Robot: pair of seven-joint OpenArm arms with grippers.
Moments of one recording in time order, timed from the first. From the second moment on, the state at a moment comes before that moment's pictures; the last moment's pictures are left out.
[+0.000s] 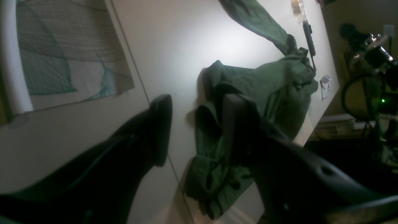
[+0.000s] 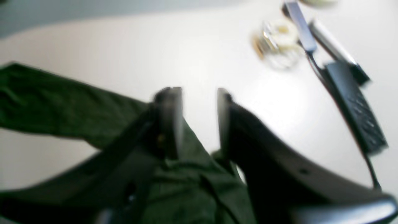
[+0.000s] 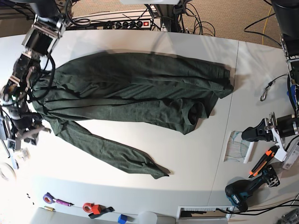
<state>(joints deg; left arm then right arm) -28.6 -35.0 -3.9 48.9 -82.6 -43.3 77.5 16.6 21.5 26.9 84.4 13.2 18.0 -44.3</state>
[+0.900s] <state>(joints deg) -28.6 -35.0 -3.9 48.9 -82.6 -43.3 75.8 47.9 21.8 -2.9 22.8 5.8 23.9 -34.4</state>
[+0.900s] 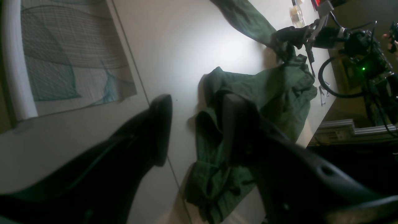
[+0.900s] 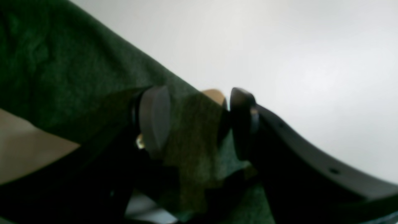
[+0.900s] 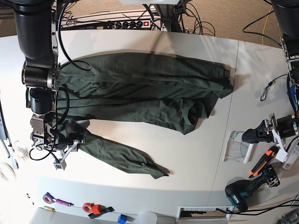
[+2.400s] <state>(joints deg) -28.6 -35.0 -3.9 48.9 -82.6 -43.3 75.8 37.3 20.2 -2.7 35.4 1.6 14.7 -26.0</state>
